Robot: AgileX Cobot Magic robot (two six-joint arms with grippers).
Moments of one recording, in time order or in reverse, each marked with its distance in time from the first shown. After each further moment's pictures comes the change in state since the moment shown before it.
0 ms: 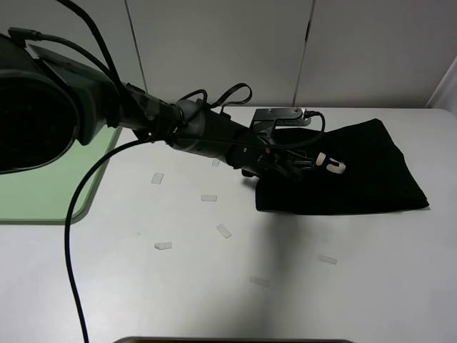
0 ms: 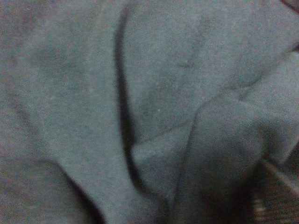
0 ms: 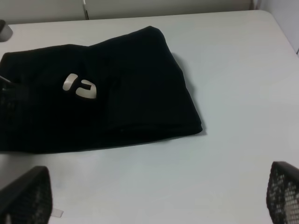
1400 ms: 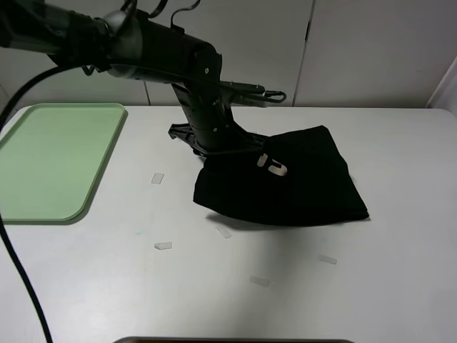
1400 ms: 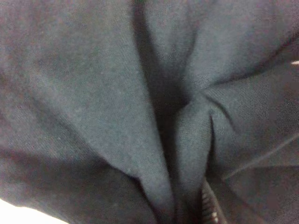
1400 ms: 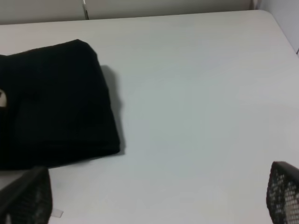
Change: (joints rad) left arm 0.119 -0.275 0.006 0.170 0.717 0.007; right arm 0.000 0.000 0.000 0.000 0.000 0.000
